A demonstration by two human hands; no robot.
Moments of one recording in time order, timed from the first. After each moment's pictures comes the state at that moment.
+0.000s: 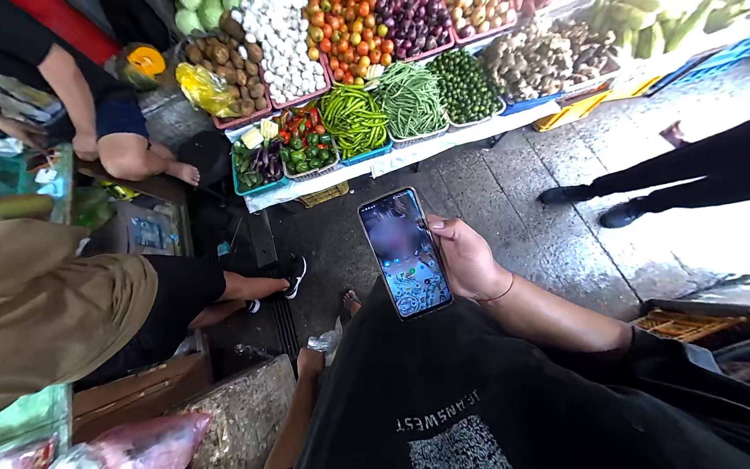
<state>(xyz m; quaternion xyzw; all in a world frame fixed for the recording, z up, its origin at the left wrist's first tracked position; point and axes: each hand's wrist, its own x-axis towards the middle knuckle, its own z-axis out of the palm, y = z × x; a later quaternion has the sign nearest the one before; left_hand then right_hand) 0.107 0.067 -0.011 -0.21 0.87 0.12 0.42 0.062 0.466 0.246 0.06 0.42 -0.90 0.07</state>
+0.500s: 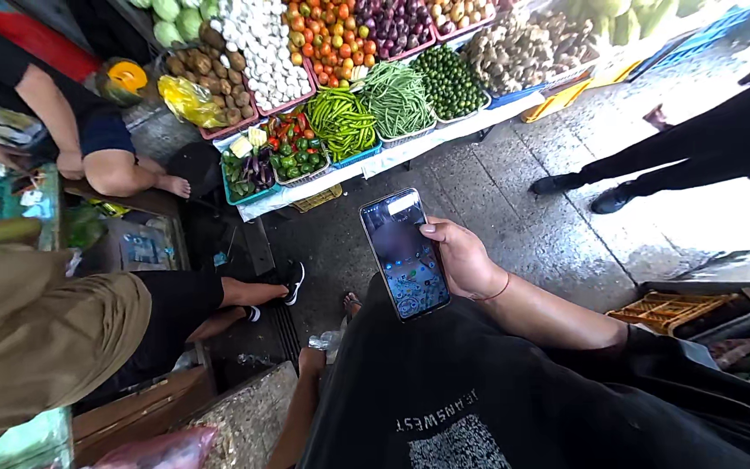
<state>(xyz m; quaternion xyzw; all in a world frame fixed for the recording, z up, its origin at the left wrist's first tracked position) 0.089 0.068 -0.019 -0.19 0.88 0.12 0.43 0.066 0.470 0.242 0.08 0.44 -0.89 0.04</state>
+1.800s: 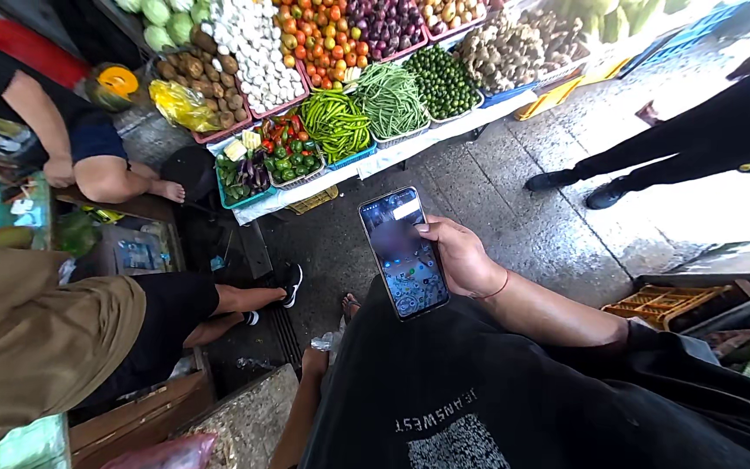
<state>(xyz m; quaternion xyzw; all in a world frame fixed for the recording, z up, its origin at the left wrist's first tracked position) 0.090 0.079 -0.016 -0.17 0.87 0.15 0.43 0.066 0.477 0.242 0.09 0.44 -0.89 0.03</state>
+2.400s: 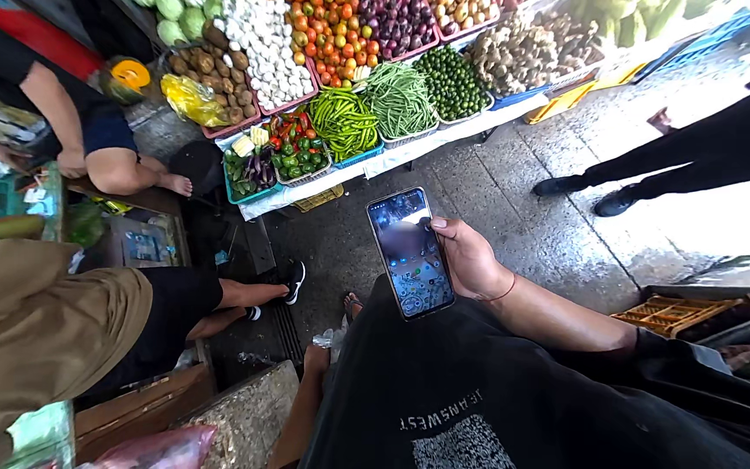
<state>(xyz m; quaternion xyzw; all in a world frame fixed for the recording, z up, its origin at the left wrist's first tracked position) 0.092 0.077 -0.021 -0.15 0.88 0.13 0.44 0.067 0.478 0.238 0.08 0.42 -0.90 0.04</state>
